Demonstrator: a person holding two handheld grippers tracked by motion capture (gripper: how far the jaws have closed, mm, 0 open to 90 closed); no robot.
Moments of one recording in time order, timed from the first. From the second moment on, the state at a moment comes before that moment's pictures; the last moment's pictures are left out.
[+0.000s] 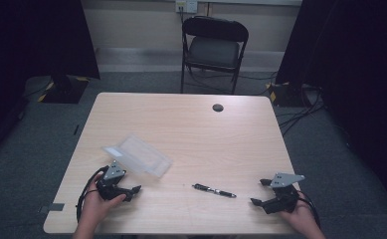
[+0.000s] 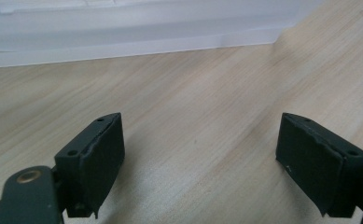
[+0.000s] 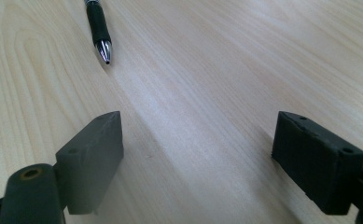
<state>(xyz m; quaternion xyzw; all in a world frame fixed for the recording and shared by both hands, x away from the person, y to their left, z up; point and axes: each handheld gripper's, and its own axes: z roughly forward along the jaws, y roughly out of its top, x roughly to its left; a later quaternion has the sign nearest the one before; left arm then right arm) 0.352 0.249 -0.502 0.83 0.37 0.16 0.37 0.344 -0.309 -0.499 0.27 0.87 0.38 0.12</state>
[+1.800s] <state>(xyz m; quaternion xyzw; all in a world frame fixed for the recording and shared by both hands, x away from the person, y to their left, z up) 0.327 0.173 -0.480 0.86 0.28 0.09 0.41 0.346 -0.309 -0.500 0.27 0.87 0.38 0.12</state>
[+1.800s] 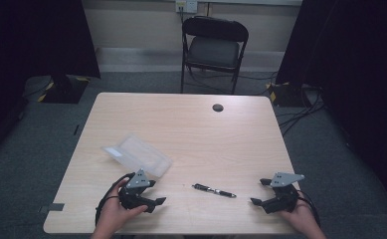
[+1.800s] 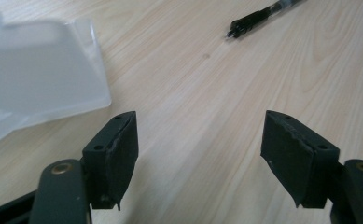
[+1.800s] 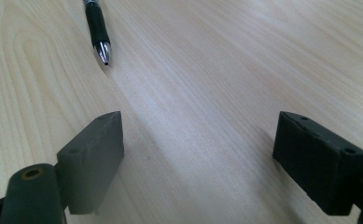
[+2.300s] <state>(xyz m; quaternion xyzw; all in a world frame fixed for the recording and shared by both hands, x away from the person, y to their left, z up) 0.327 0.149 -0.471 0.86 0.28 0.08 0.41 0.346 -0.309 -0.499 0.27 0.87 0.38 0.12</state>
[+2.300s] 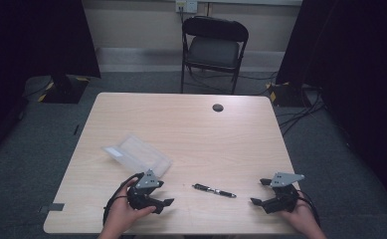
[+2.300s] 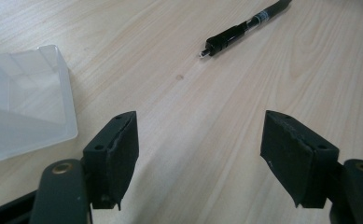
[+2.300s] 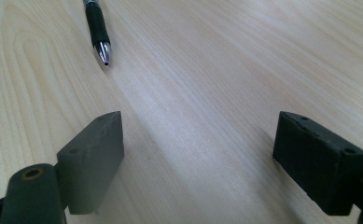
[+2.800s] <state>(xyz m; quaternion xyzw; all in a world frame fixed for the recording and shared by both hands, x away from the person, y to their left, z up) 0.353 0.112 -0.464 0.85 0.30 0.09 0.43 0.346 -0.309 -0.500 0.27 0.87 0.38 0.12</state>
